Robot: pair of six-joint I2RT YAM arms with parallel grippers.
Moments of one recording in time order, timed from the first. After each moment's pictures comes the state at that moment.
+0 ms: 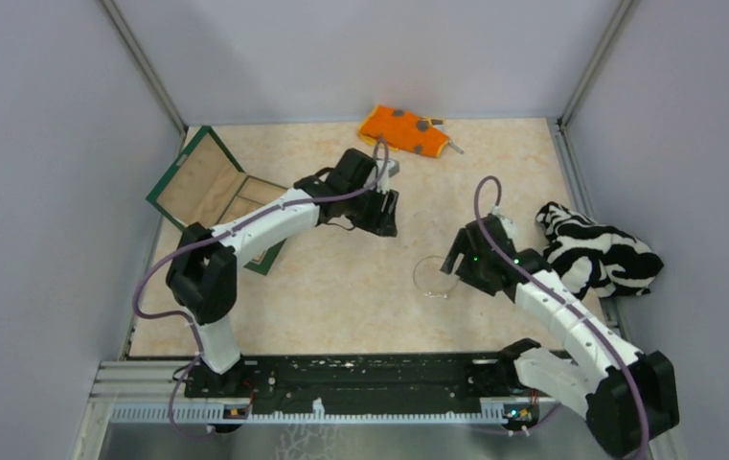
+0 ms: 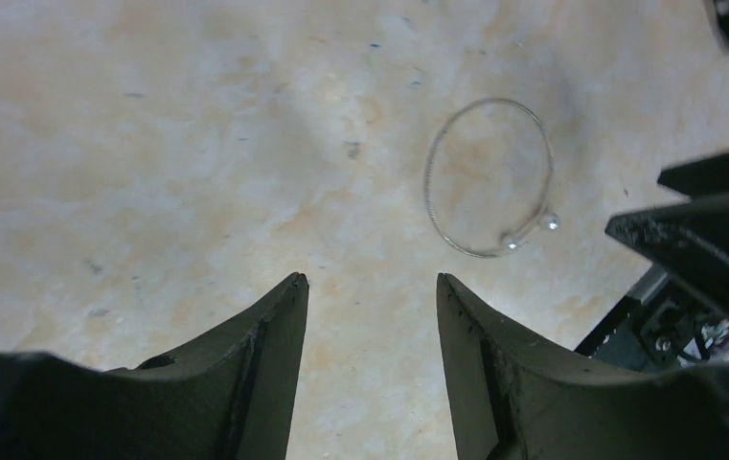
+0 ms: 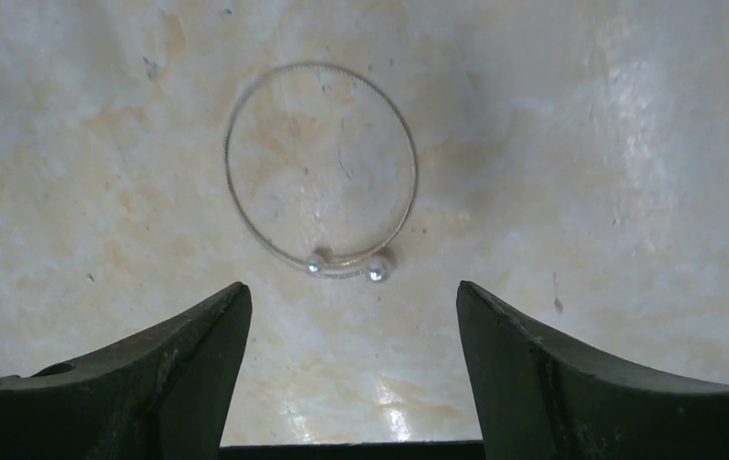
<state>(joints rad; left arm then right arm) -0.77 1.82 1.47 -0.47 0.25 -0.25 0.35 0.95 0.67 -0.66 0.09 0.76</state>
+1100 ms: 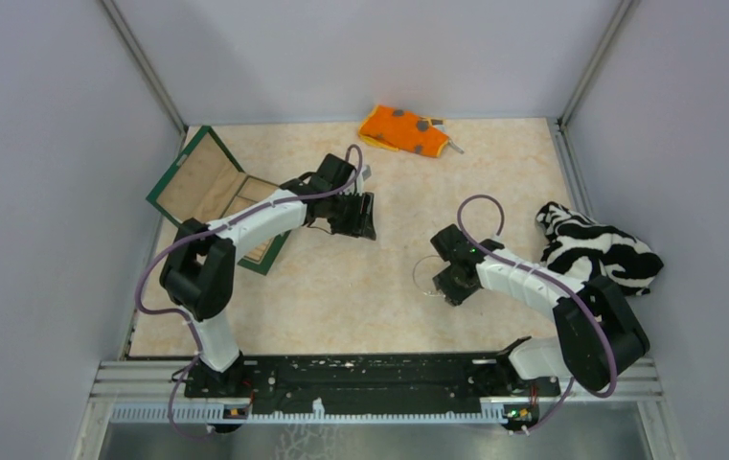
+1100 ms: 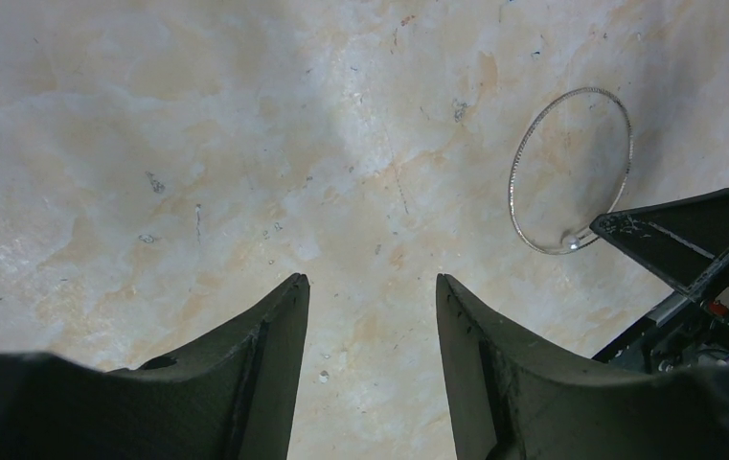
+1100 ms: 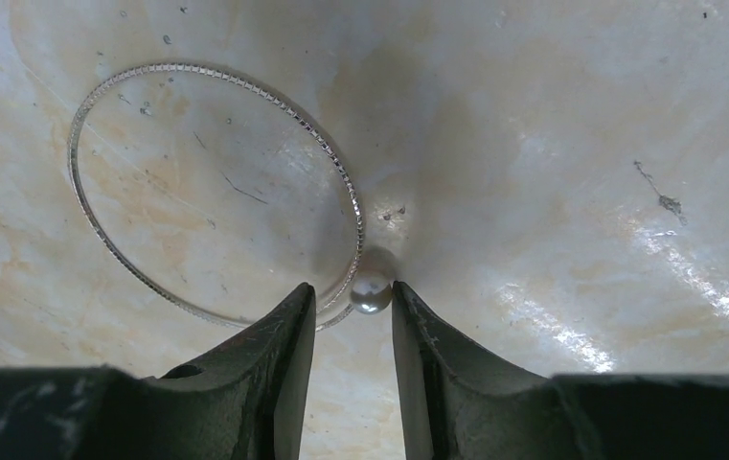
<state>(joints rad) -0.63 1.82 1.34 -0.47 0.25 -0.37 0.57 1.32 0.67 -0.70 0.22 1.50</state>
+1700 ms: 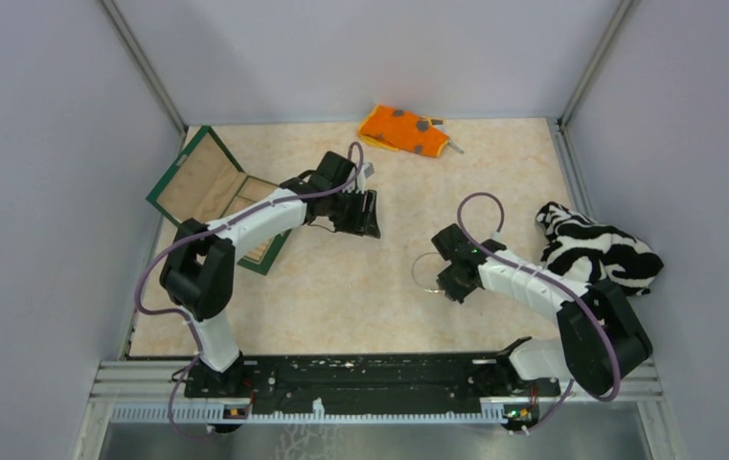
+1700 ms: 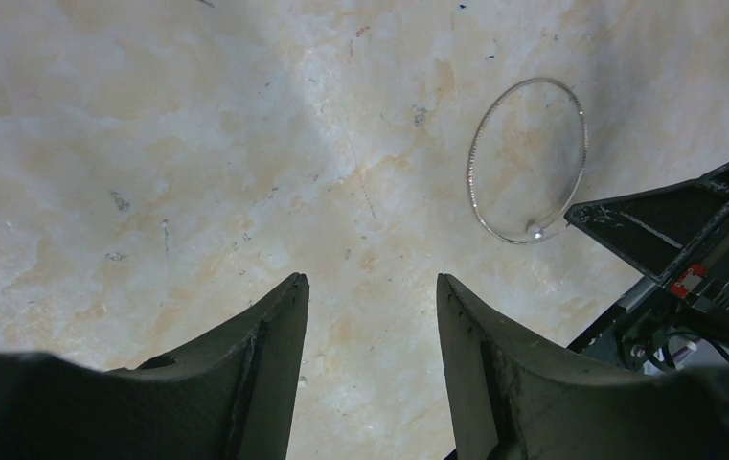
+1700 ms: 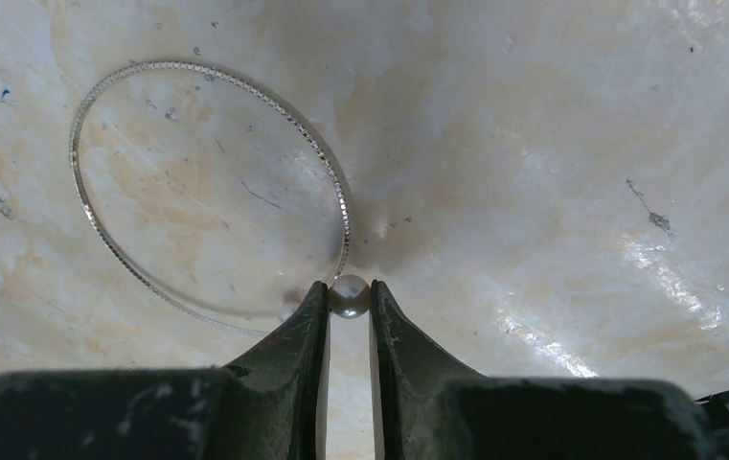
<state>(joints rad) -0.63 1.82 1.34 -0.45 0.30 -0.38 0.57 1.31 0.67 -0.69 0.24 1.48</state>
